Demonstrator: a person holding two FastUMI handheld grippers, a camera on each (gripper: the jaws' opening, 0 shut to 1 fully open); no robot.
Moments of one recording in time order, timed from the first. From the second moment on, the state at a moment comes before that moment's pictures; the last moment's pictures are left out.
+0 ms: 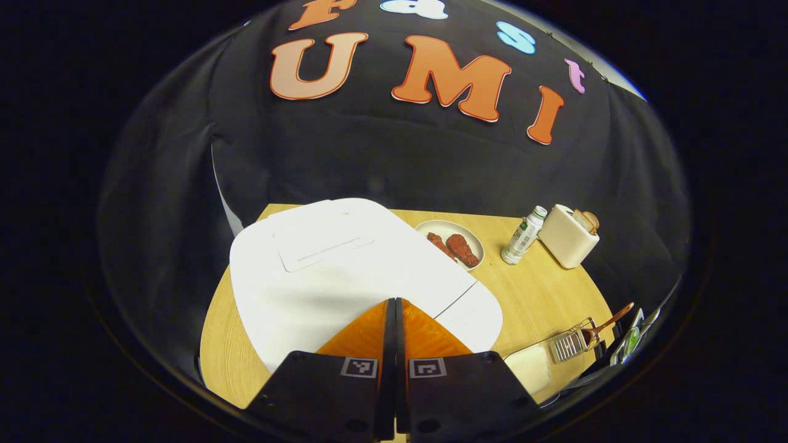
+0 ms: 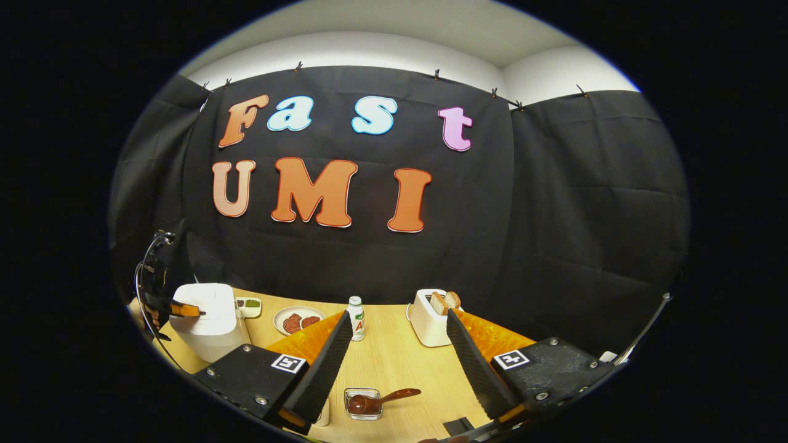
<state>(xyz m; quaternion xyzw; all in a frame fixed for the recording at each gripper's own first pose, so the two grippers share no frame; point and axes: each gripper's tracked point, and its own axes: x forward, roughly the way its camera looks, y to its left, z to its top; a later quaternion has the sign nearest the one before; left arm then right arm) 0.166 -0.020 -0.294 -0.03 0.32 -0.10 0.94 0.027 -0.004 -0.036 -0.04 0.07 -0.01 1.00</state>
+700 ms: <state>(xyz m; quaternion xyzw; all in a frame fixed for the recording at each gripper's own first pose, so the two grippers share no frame) 0.186 0.007 -0.157 -0.03 0.15 -0.03 0.99 0.019 -0.007 -0.032 -0.02 0.06 -0.01 1.00</state>
